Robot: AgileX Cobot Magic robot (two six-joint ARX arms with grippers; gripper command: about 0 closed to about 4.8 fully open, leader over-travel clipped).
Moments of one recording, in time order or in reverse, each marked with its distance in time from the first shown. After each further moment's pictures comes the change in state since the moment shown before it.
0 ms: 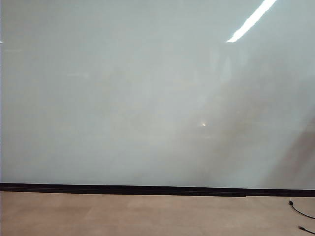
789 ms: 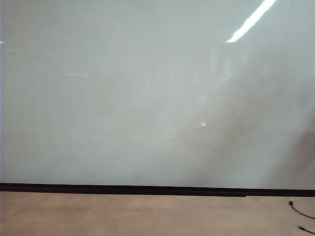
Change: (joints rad) left arm 0.000 0.000 0.000 -0.002 0.000 0.000; right arm 0.007 0.018 0.024 -0.001 0.004 0.019
